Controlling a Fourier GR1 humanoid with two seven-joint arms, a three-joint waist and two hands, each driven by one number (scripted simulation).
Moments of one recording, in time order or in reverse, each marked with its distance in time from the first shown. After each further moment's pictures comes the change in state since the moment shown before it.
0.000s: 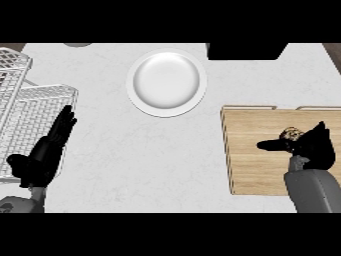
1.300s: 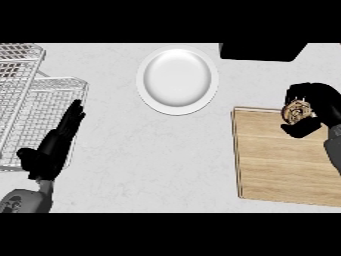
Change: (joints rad) left arm -0.043 -0.049 0.018 0.000 -0.062 -0.045 0.024; right arm -0.231 -0.342 0.100 0.268 -0.237 0.367 -1.180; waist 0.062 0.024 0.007
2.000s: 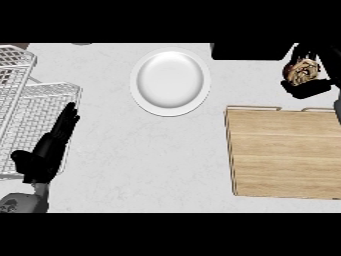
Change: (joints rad) left arm 0.026 -0.008 0.043 0.007 -0.013 -0.014 -0.003; right arm -0.266 -0.012 -0.119 0.213 -0.065 -0.107 -0.399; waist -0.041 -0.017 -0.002
